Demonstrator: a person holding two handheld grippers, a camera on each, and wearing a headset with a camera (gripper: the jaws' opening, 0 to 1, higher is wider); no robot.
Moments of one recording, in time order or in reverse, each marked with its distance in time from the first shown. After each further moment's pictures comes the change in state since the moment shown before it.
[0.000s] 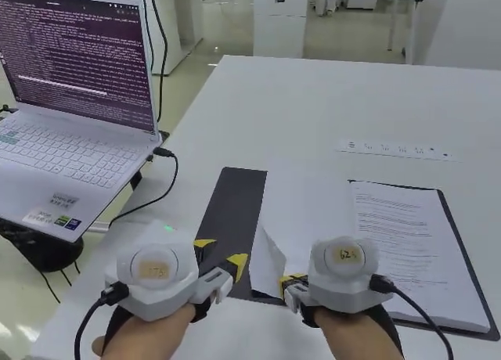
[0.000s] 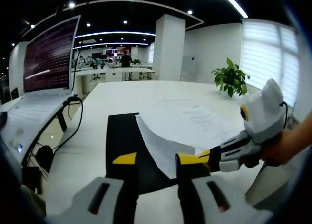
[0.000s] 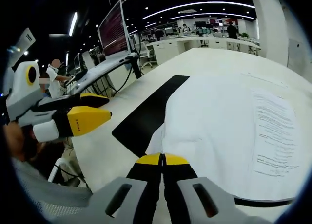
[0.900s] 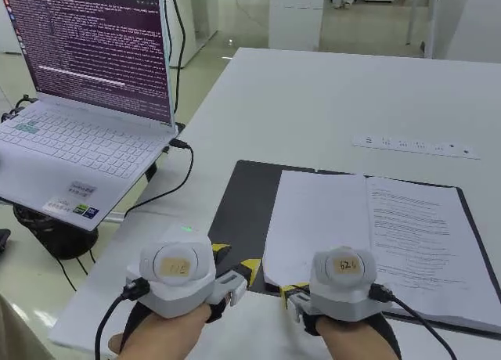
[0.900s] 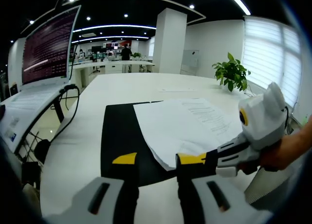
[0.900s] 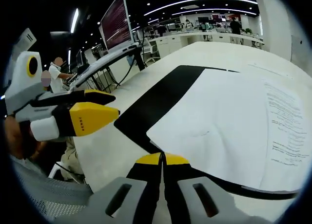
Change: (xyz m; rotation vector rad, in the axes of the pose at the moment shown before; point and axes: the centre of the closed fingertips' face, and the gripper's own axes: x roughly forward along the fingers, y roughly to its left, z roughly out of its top) left arm 0.011 -0.008 -0.023 -0.013 0.065 -0.010; right arm 0.003 0.005 -0.022 0.034 0.007 0.035
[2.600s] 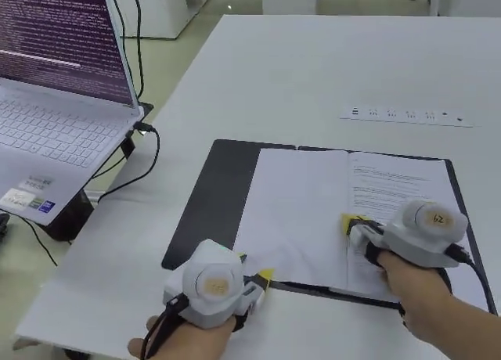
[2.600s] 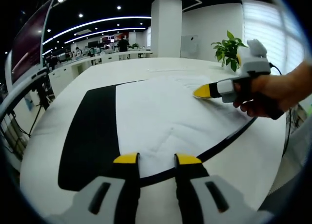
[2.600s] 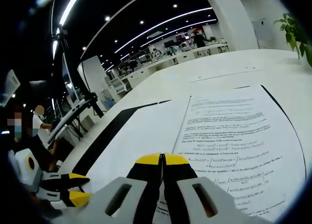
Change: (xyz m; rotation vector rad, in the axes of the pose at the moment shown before) left arm 0.070 -0.036 -0.055 0.067 0.091 0.045; right arm -0.012 -0.181 0.059 0.256 -0.293 -0.121
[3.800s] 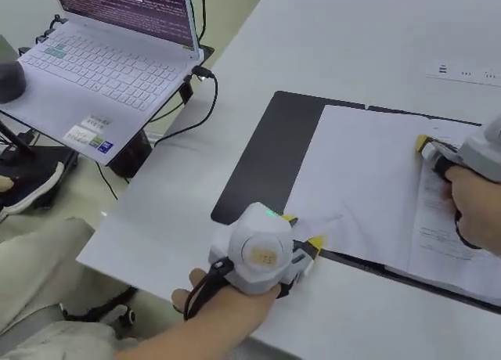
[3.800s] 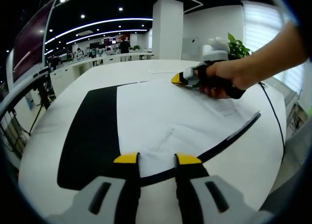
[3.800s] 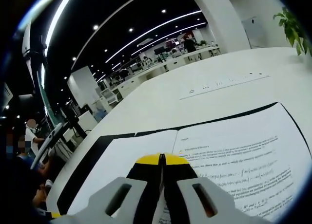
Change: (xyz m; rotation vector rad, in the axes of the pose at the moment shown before) left arm 0.001 0.001 -0.001 -0.011 -0.021 0.007; right arm 0.076 -0.028 0.067 0.045 -0.073 -0.061
